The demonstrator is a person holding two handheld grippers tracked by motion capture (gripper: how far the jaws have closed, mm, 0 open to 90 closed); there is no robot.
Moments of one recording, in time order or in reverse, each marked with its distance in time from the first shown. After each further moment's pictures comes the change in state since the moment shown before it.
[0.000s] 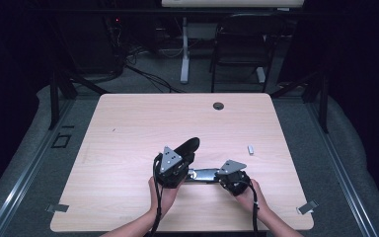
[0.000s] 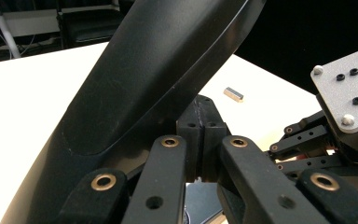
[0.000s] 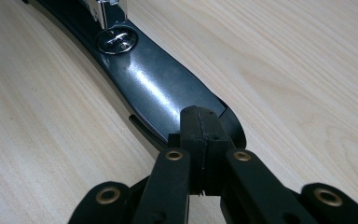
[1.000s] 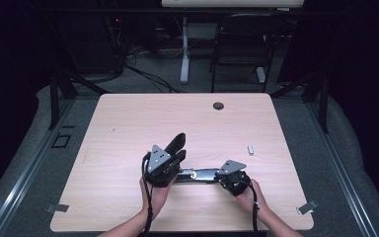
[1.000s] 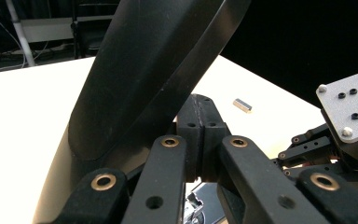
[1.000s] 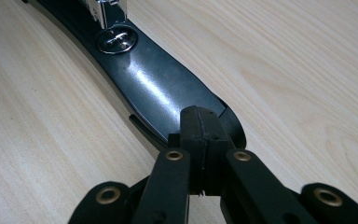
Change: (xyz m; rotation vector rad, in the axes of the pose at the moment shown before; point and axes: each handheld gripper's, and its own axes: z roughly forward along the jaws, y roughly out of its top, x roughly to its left) left arm 0.014 0.005 -0.021 -0.041 0.025 -0.024; right arm 0.000 0.000 0.000 0.001 -0.007 -0.001
